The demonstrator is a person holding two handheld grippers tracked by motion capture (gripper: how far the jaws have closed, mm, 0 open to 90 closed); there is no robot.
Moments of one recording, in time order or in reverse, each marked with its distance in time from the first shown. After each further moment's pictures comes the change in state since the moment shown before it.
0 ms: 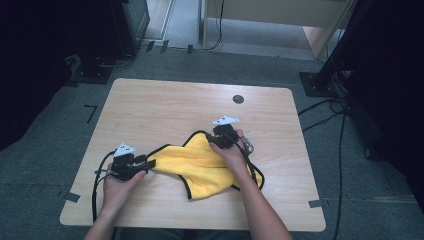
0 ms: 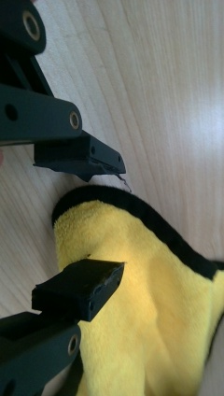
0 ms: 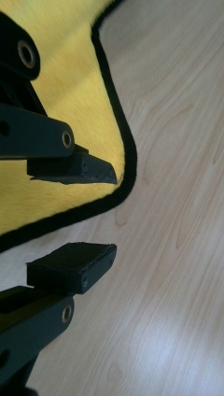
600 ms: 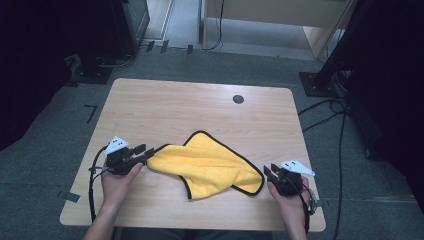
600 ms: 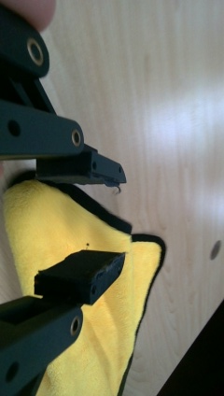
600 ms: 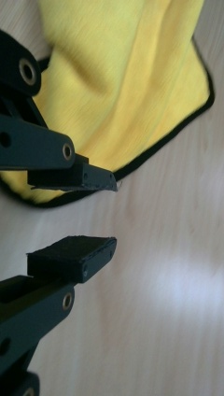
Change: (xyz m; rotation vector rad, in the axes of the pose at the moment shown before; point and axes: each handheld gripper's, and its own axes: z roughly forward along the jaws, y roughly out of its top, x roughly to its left) left arm -0.005 0.022 -0.024 -0.169 -0.049 -0.015; right arm -0.036 -0.126 -0.185 -0.084 -0.201 0.202
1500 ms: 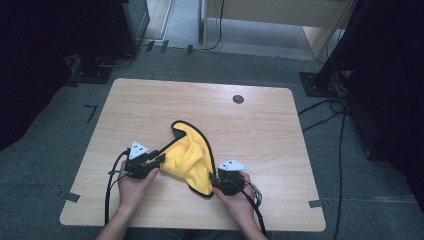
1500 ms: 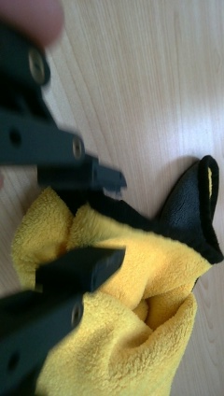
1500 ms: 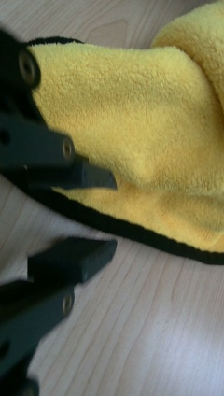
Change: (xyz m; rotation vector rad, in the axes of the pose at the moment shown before) left arm -0.034 -0.015 0.030 0.028 0.094 0.084; right arm 0.126 -0.008 0.082 0.102 0.186 -0.130
